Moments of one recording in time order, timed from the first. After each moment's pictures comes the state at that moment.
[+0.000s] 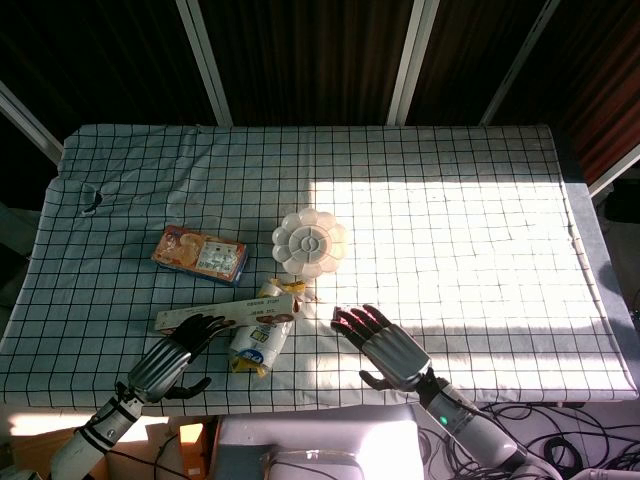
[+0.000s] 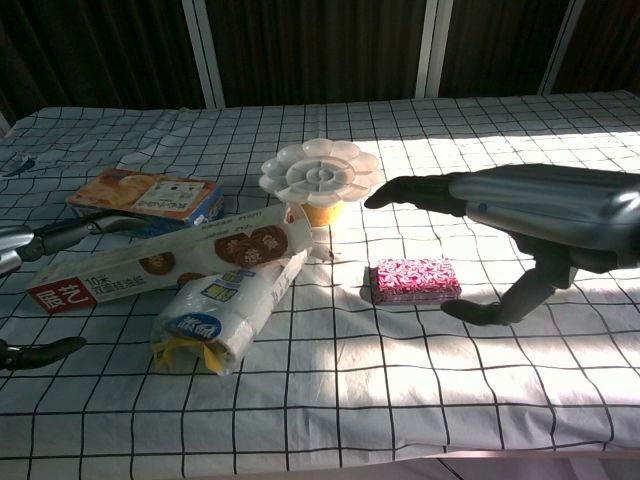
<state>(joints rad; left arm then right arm) -0.40 -1.33 0.09 -1.52 1.79 1.22 -0.23 0.50 -1.32 0.09 -2.01 -1.36 0.91 -0.52</state>
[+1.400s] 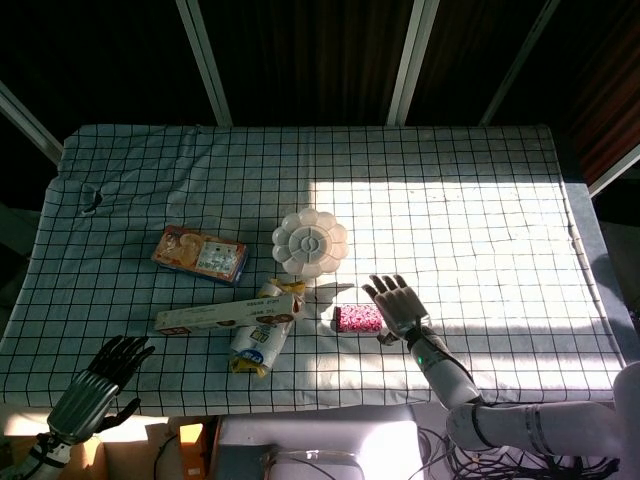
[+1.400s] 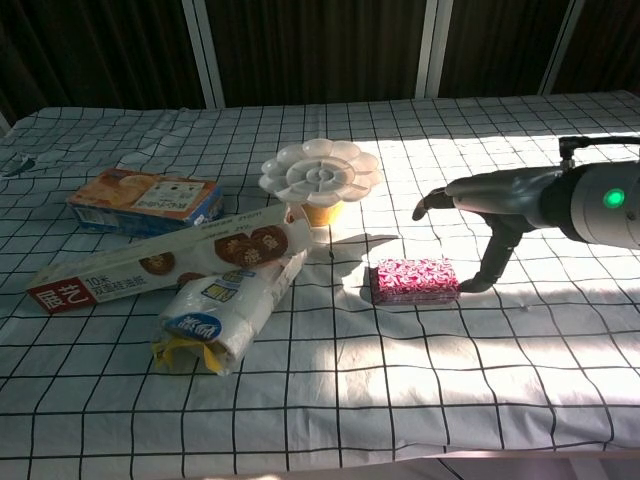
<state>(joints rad) -0.17 -1.27 0.19 -1.35 1.82 1.52 -0.09 0.89 -1.43 0.12 -1.85 -0.46 1.02 -0.85</state>
